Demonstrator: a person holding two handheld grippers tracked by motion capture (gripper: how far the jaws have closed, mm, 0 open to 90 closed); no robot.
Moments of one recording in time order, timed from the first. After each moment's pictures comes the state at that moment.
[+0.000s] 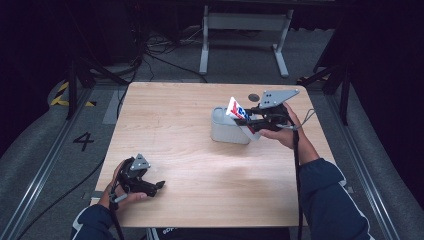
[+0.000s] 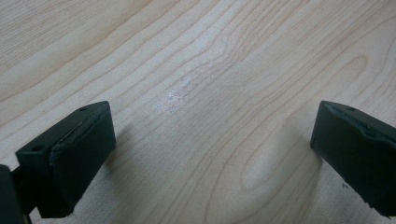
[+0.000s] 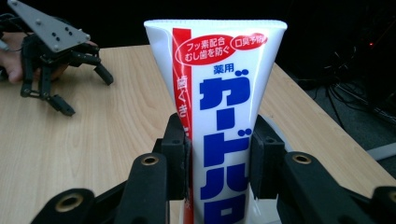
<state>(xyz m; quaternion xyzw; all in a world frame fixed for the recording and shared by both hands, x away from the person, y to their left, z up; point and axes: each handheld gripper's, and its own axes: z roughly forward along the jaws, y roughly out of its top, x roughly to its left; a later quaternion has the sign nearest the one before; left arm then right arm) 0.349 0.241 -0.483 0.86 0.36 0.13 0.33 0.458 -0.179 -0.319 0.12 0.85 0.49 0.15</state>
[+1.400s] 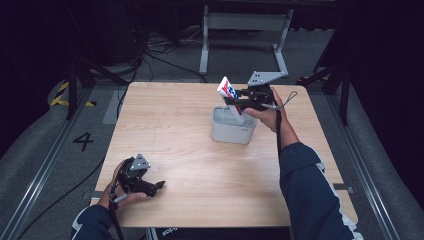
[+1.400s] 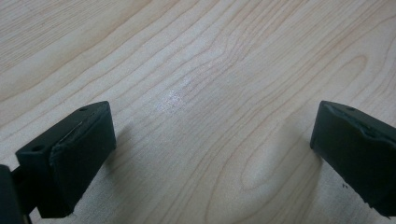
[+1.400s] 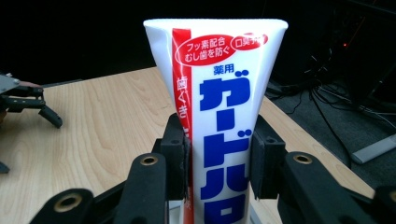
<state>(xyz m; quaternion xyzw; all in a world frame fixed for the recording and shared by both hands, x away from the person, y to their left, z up) 0.349 0.242 -0.483 0.86 0.36 0.13 0.33 0.521 -0.154 -0.324 0.17 0.82 0.52 0.15</state>
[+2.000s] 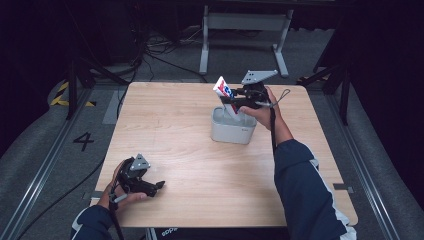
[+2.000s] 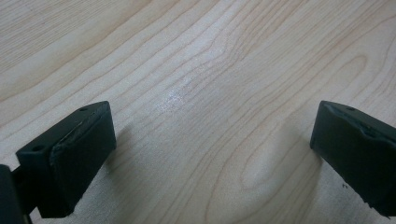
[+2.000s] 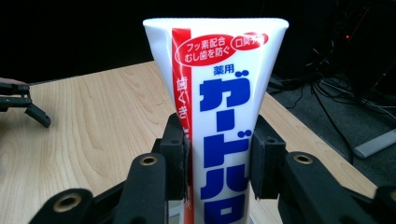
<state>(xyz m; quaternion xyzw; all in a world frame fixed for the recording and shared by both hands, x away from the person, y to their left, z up) 0.349 0.242 -0.483 0.86 0.36 0.13 0.33 0.535 -0.144 -0.333 0.18 0.83 0.51 0.15</state>
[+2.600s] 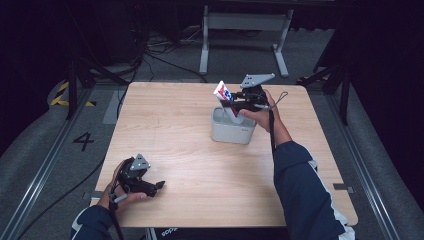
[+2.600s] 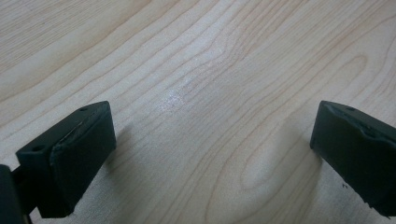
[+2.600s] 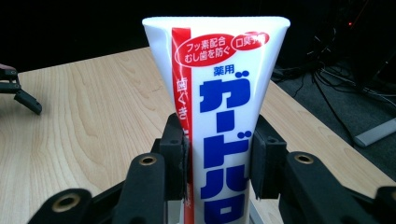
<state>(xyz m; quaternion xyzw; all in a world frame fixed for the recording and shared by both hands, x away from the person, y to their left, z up) 0.349 0.242 -0.483 0.86 0.36 0.13 0.33 0.539 -0.145 -0.349 0.19 0.84 0.49 0.14</state>
